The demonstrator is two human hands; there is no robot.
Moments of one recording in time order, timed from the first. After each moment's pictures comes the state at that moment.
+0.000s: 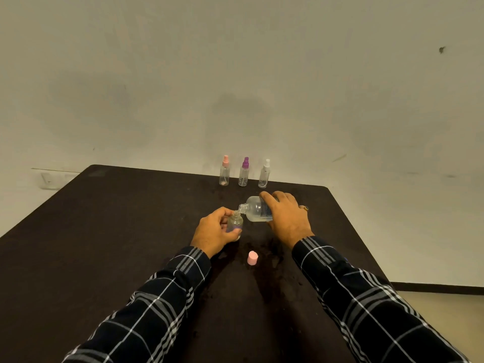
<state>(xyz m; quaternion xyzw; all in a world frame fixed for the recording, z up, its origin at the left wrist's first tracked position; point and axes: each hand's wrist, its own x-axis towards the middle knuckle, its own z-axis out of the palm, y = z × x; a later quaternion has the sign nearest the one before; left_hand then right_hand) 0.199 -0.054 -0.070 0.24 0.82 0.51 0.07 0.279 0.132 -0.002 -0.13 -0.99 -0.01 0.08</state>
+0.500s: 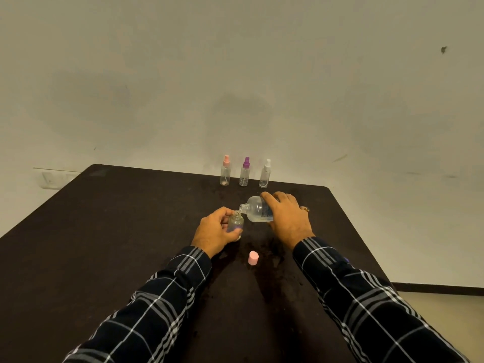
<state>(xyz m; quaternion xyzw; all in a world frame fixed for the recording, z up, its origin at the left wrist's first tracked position) 0.198 -0.054 -0.071 0.24 0.82 0.51 0.07 0.279 0.132 -0.002 -0.13 -0.99 0.01 0.08</state>
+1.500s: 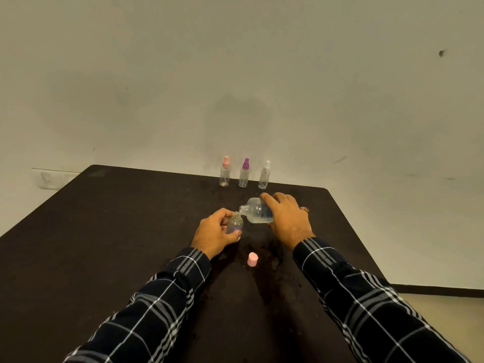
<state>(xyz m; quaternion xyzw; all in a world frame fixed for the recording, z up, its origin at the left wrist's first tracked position) 0.196 -0.053 -0.075 0.24 0.82 0.51 0.07 0.279 0.133 -0.001 -0.13 -0.99 0.00 0.07</state>
